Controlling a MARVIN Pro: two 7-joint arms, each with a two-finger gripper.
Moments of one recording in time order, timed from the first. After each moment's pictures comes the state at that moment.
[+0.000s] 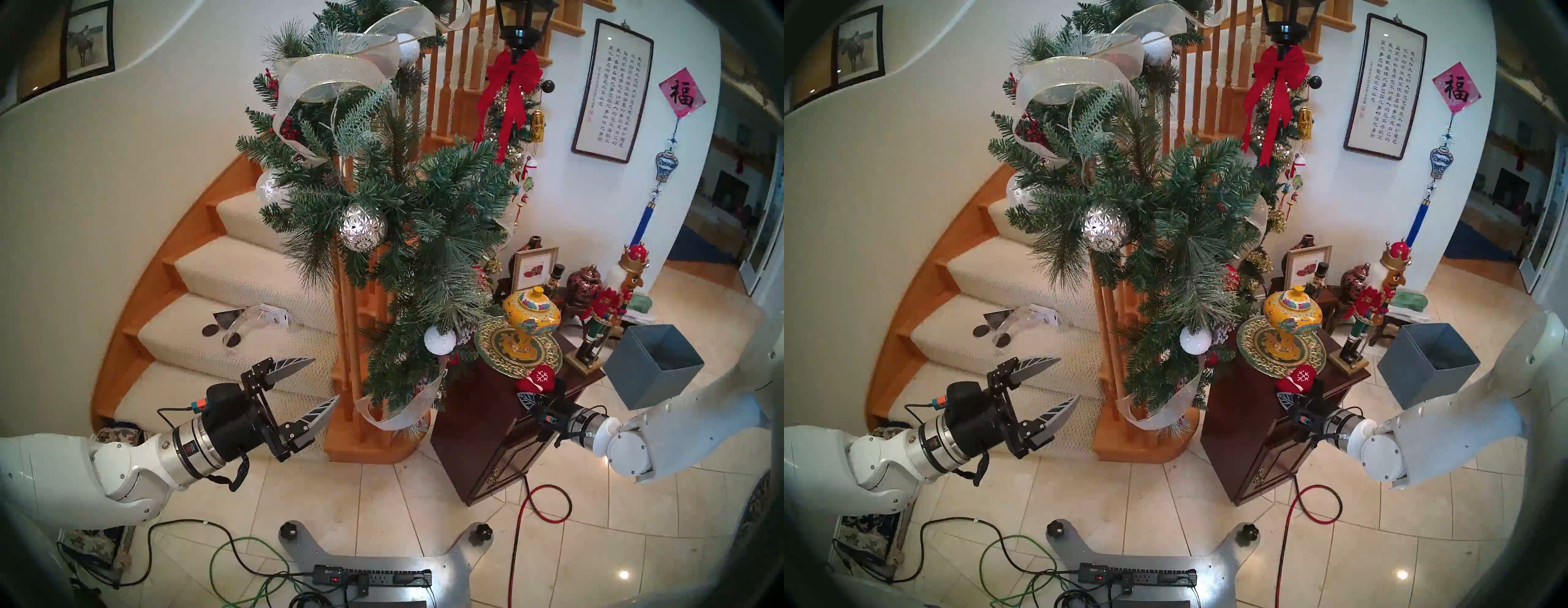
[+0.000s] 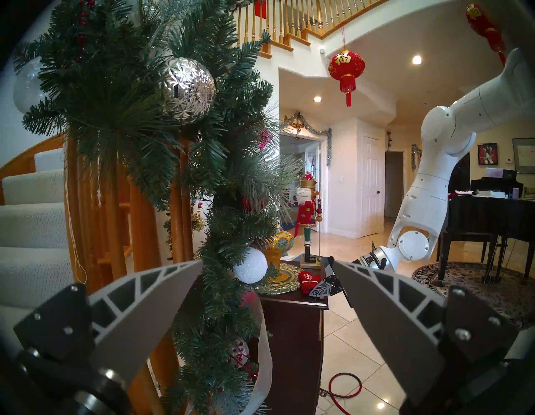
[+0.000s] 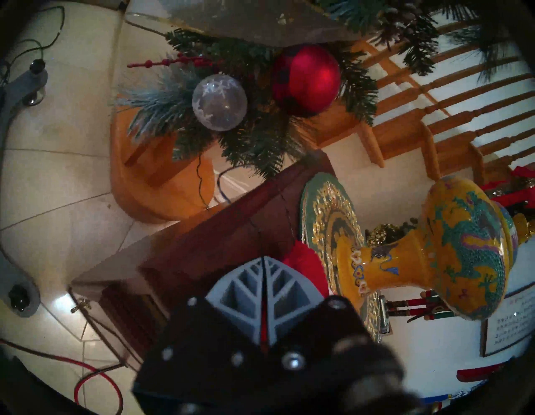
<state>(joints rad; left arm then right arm) 1.15 -0.10 -0.19 -1.95 -0.99 -0.93 -0.24 -0.23 -0.70 -1.20 -1.31 0.54 -0.45 -0.79</state>
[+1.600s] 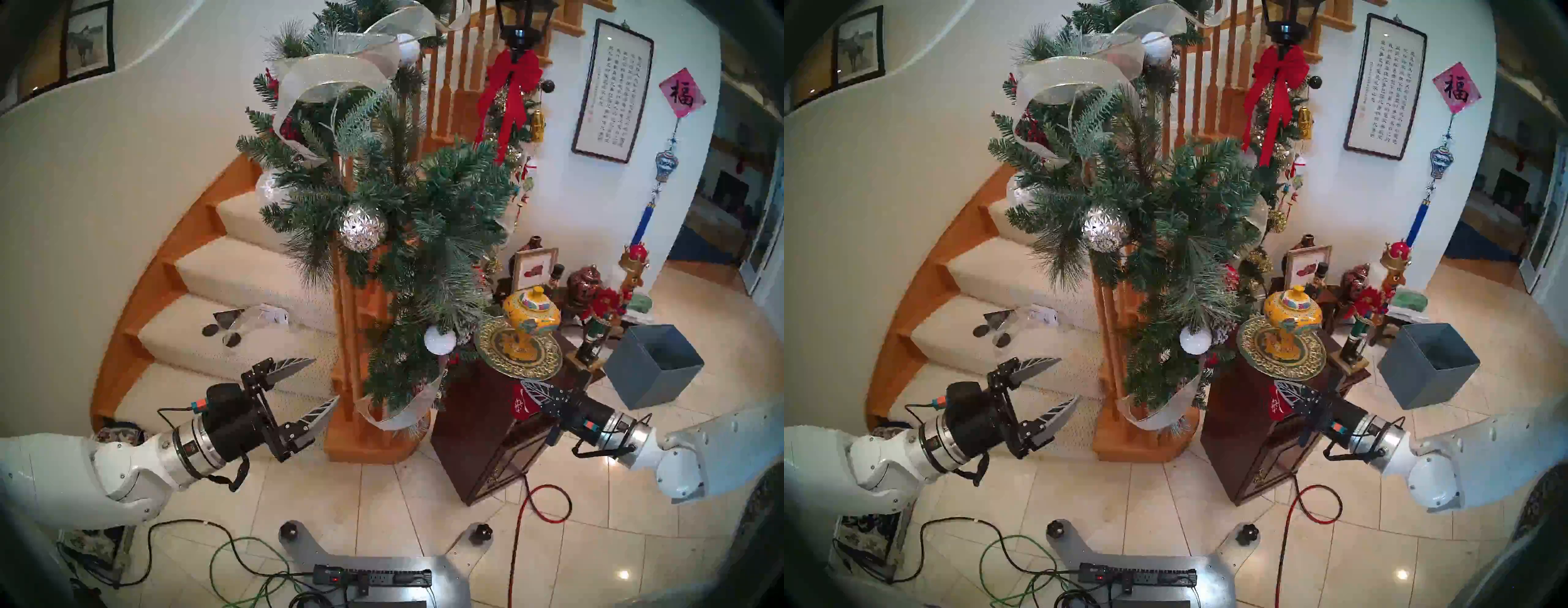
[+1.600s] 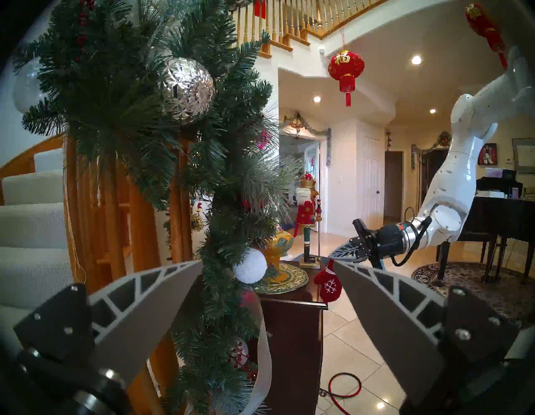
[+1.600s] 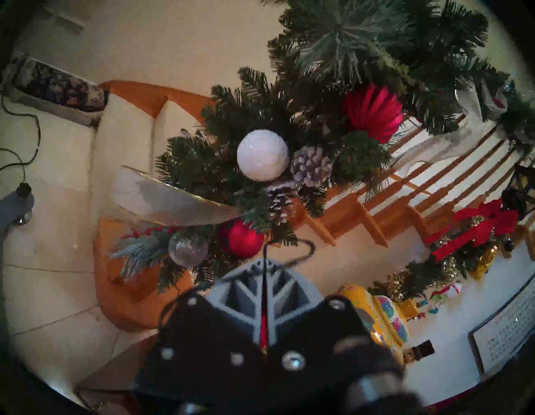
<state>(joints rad) 1.15 -0.10 -0.19 -1.95 -0.99 -0.93 -0.24 0.18 -0.26 -1.34 -1.72 0.13 -0.62 -0.79</state>
